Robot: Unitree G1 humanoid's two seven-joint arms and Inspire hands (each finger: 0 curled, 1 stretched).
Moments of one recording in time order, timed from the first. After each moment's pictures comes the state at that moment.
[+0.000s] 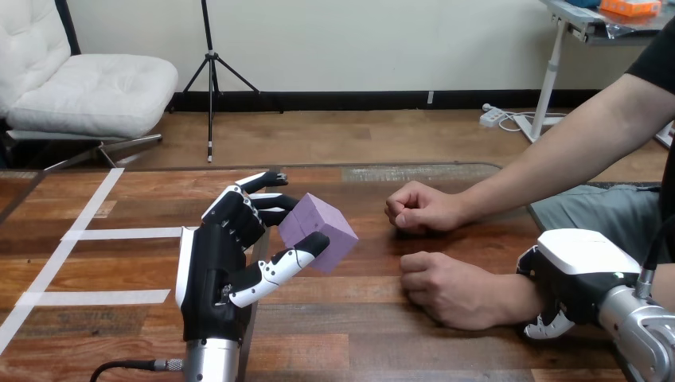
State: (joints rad) left arm -0.16 -0.05 0.02 0.79 -0.15 -1.02 -0.14; right arm -0.15 -0.67 0.23 0.20 -0.83 0.06 0.28
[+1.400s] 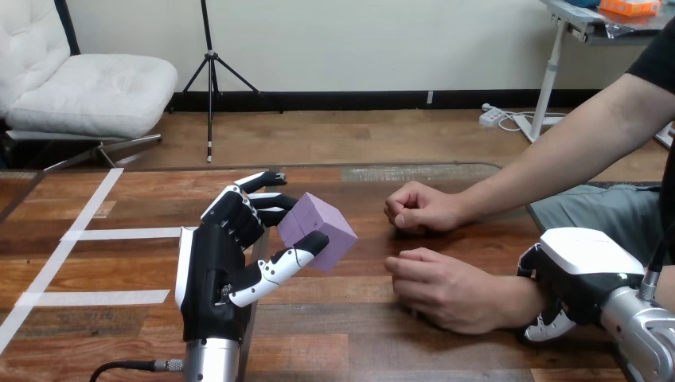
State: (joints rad) left arm -0.16 -0.05 0.02 0.79 -0.15 -1.02 -0.12; right arm -0.12 -0.68 0.22 0.16 -0.81 0.08 0.27
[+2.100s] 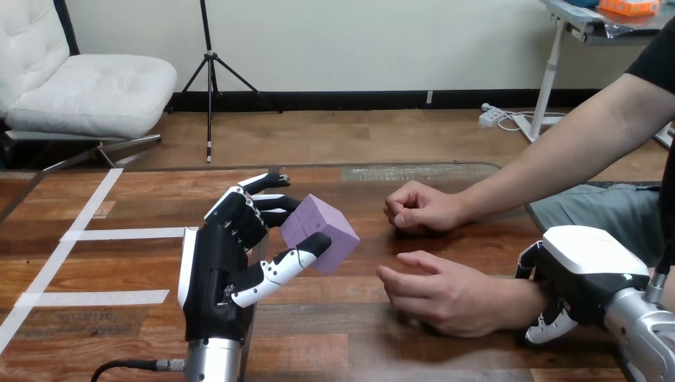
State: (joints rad) left arm -0.16 -0.05 0.01 0.79 -0.15 -1.00 -0.13; right arm -0.09 -0.68 0.19 0.11 -0.79 0.07 0.26
